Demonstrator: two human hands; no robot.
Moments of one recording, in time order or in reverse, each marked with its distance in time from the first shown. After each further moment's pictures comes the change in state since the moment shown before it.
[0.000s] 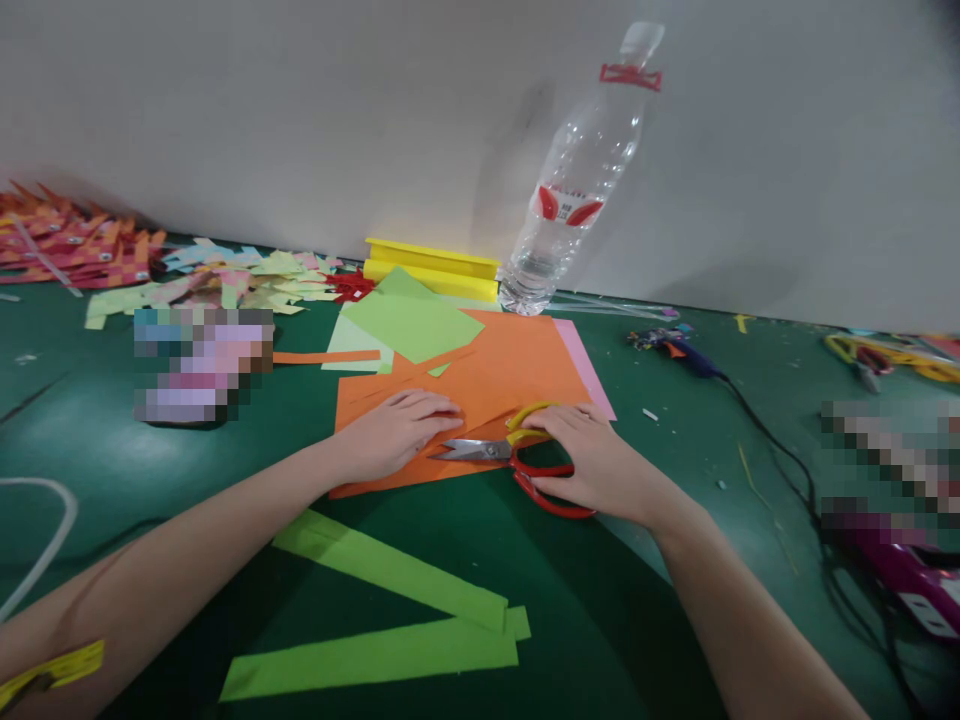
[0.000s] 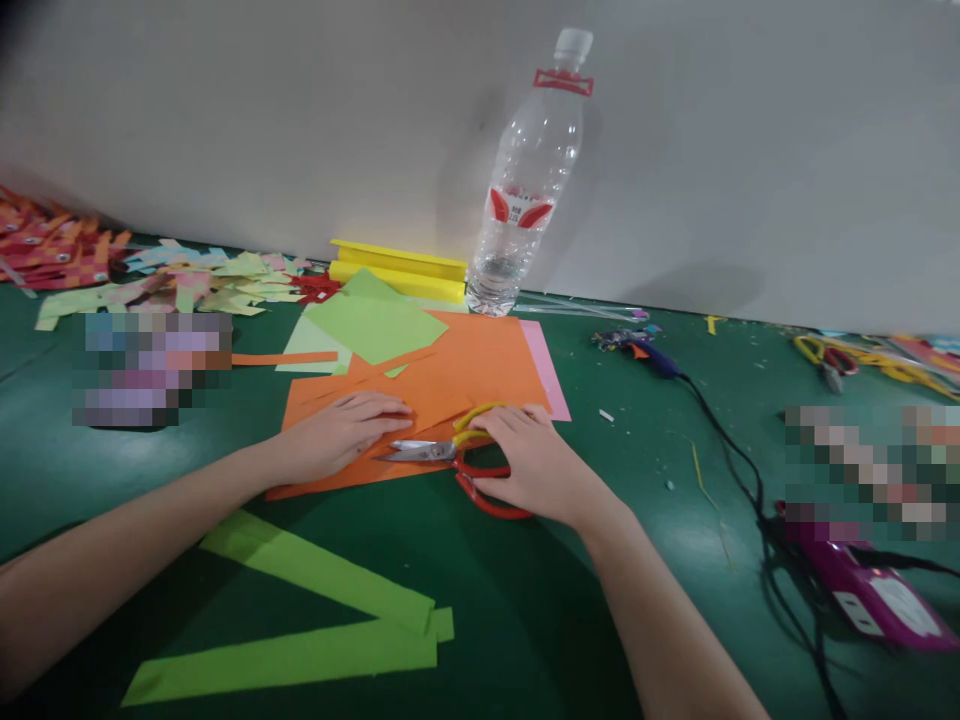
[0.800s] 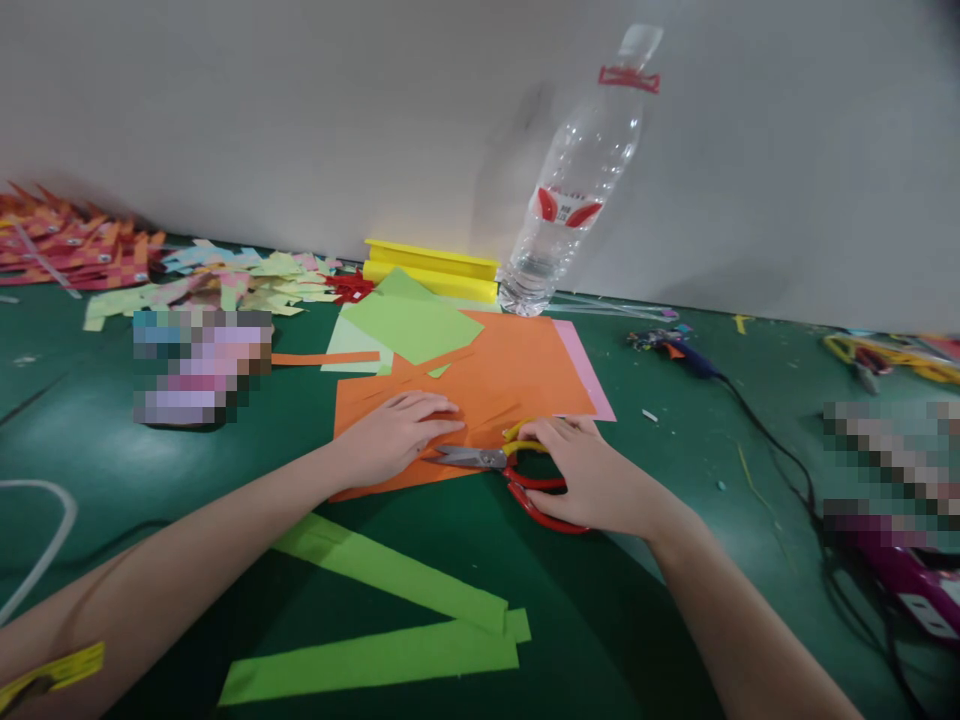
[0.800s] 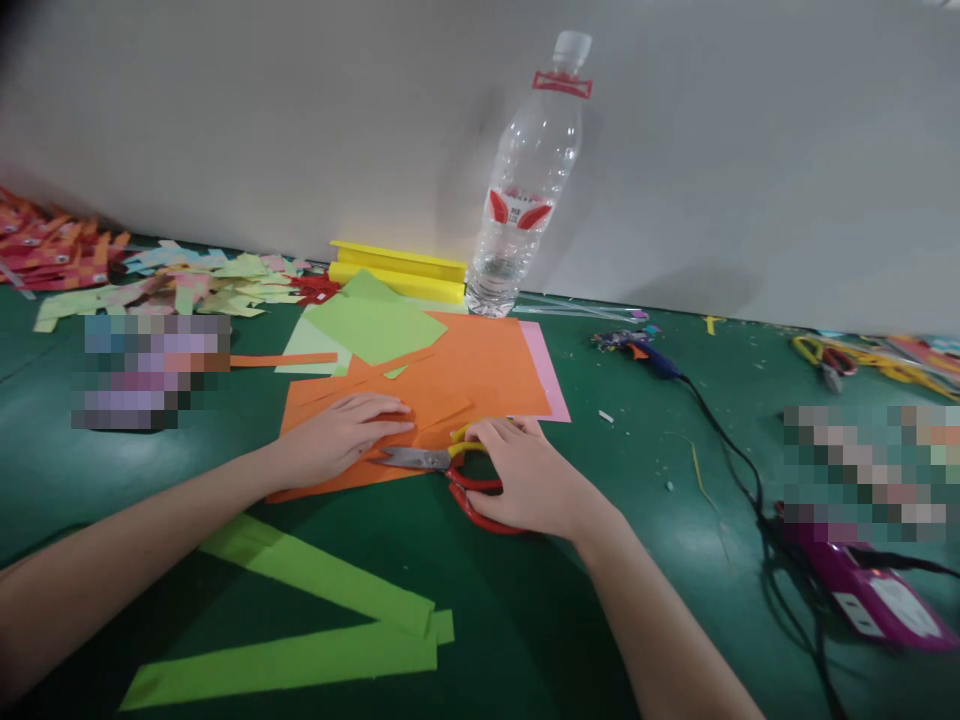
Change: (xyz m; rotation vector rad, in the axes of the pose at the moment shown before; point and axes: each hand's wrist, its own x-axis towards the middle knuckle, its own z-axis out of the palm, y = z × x) left_hand 0.000 0.004 0.003 0.027 0.037 -0.028; right_hand -0.001 -0.016 -0.001 0.038 -0.097 0.061
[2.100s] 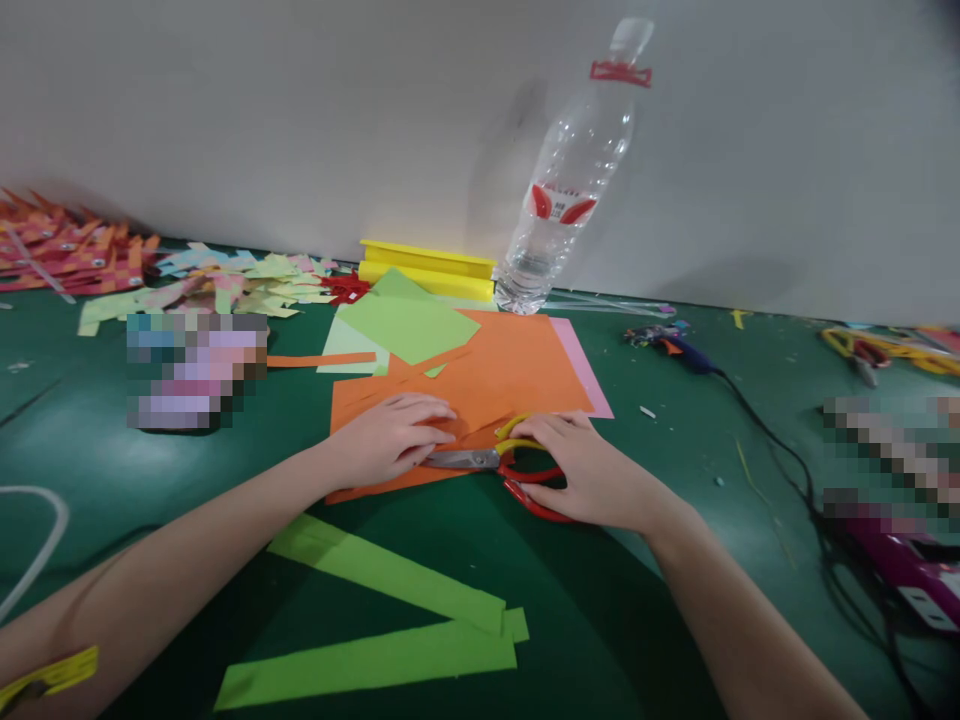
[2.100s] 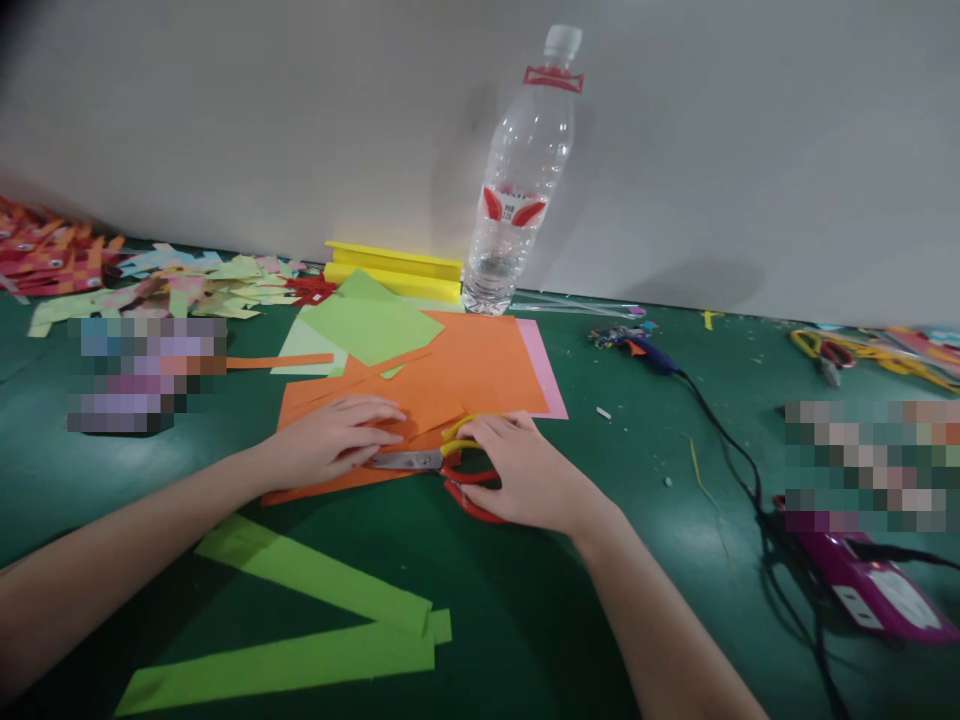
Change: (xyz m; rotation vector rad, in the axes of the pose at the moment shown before) left_hand -0.002 0.000 -0.007 -0.059 0.036 0.078; right_hand 0.000 0.004 -0.001 0.046 0.036 -0.079
